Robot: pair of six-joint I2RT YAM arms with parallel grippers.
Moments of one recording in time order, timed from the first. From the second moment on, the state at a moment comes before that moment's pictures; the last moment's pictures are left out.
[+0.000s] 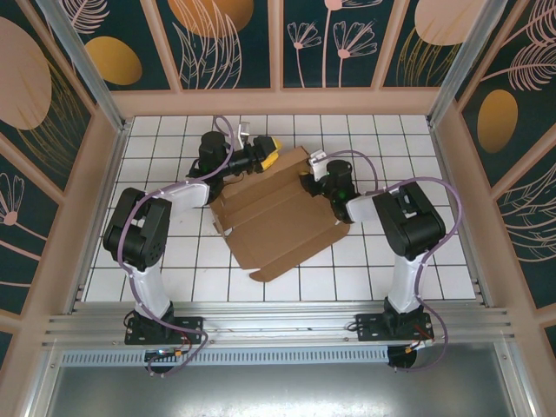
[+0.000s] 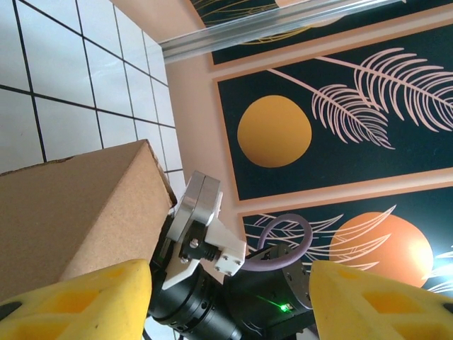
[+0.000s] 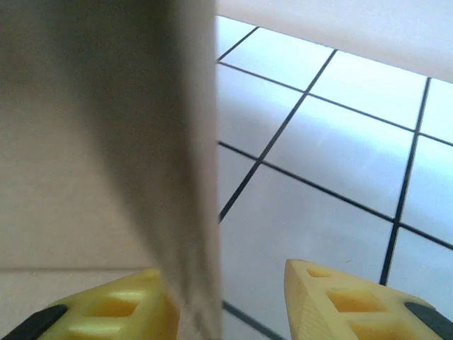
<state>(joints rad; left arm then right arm) -0.39 1.88 1.13 0.64 0.78 -1.26 0.43 1.92 0.87 0.65 -0.11 -0.11</state>
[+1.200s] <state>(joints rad) -0.39 1.84 1.27 0.24 0.68 -1.03 0.43 1.91 0.86 0.76 -0.12 -0.10</state>
